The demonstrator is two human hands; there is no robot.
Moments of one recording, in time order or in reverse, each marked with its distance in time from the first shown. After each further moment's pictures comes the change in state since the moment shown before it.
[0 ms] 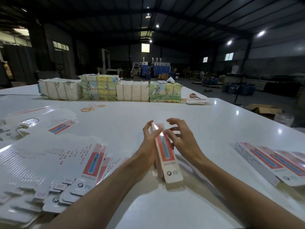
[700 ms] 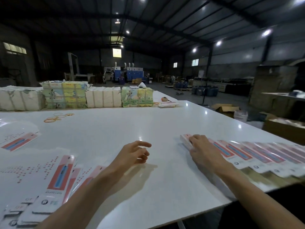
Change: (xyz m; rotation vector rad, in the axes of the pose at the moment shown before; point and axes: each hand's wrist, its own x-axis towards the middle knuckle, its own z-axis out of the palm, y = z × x) left_hand -0.012 -0.010 -0.004 0.371 -0.251 0.023; right_hand -0.069 0.039 -0.145 -0.974 -0.053 0.333
